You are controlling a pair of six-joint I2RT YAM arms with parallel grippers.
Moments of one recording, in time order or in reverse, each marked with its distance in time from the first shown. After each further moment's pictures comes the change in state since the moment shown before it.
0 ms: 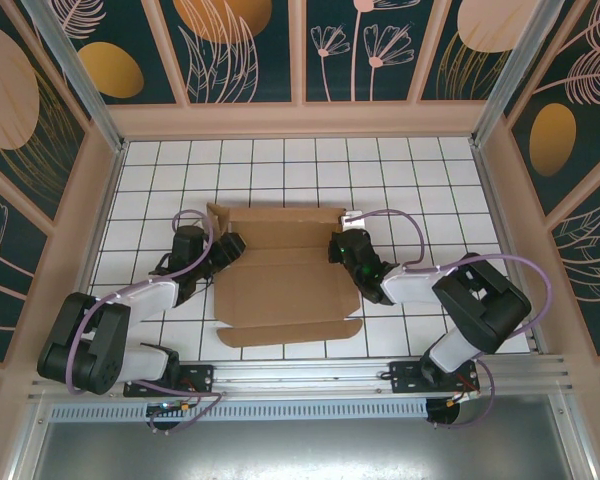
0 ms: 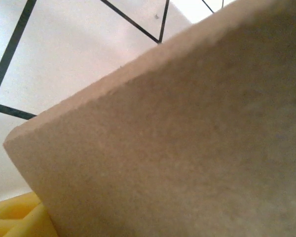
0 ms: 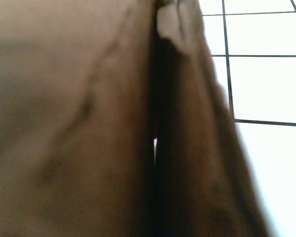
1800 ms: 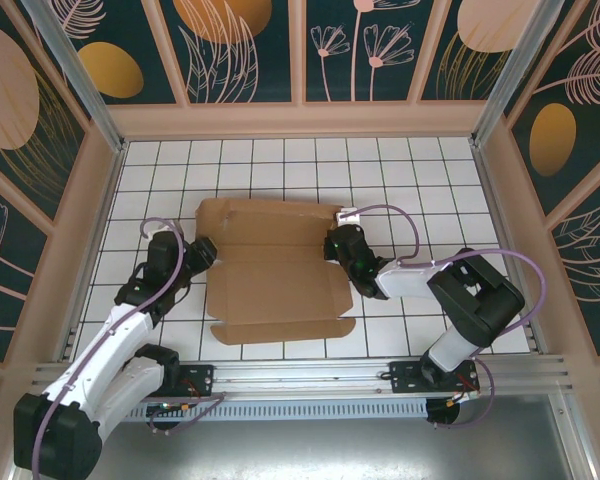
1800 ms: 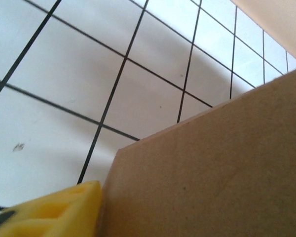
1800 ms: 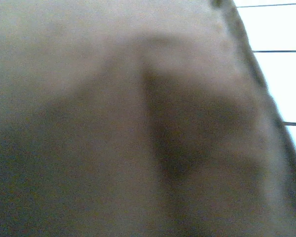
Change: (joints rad) left arm -0.002 -0.494 0.085 -0.575 -0.283 0.106; right arm 0.003 0.038 0.064 -0.062 0.003 0.025
